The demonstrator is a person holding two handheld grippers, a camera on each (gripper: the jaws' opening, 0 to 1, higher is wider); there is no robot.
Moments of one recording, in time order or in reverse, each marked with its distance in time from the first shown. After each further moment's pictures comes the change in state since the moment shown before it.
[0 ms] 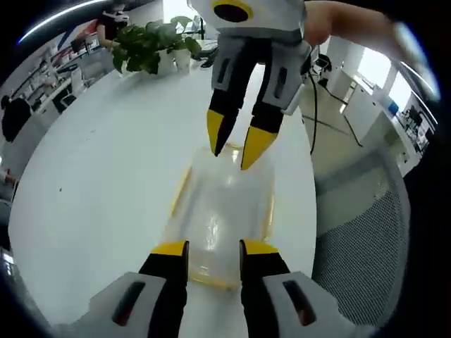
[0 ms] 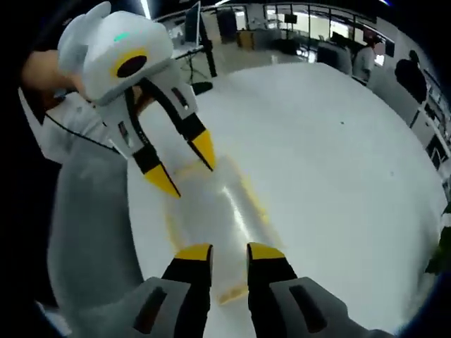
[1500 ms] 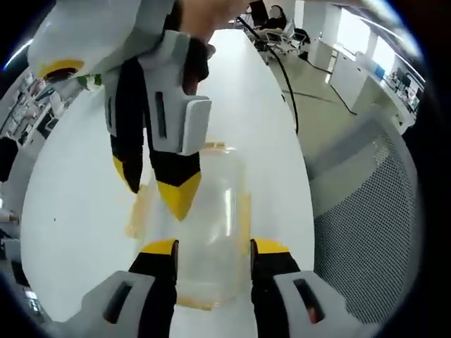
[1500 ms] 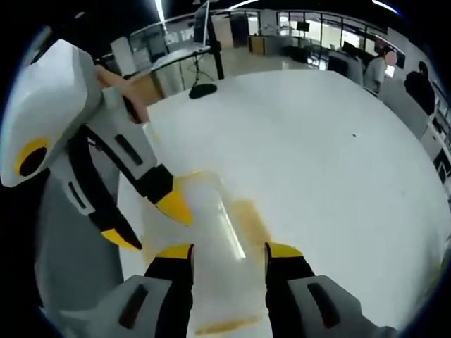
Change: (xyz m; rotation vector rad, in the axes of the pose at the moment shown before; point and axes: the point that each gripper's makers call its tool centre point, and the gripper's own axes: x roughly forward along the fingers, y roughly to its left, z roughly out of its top) left arm 0.023 -0.037 0.001 0.204 0.086 0.006; right arm 0.035 -0.017 0.015 -0.053 -0.009 0.048
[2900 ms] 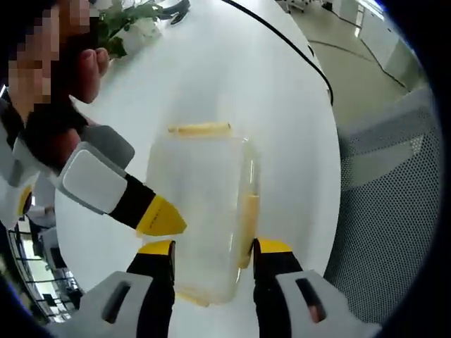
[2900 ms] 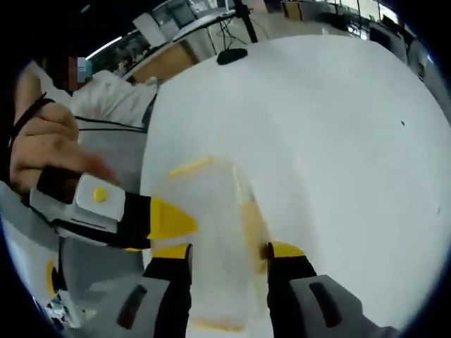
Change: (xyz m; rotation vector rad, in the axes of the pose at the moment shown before) left arm 0.013 0.000 0.000 0.036 0.310 0.211; right arm 0.013 0.006 -0.001 -0.059 0.215 0.269
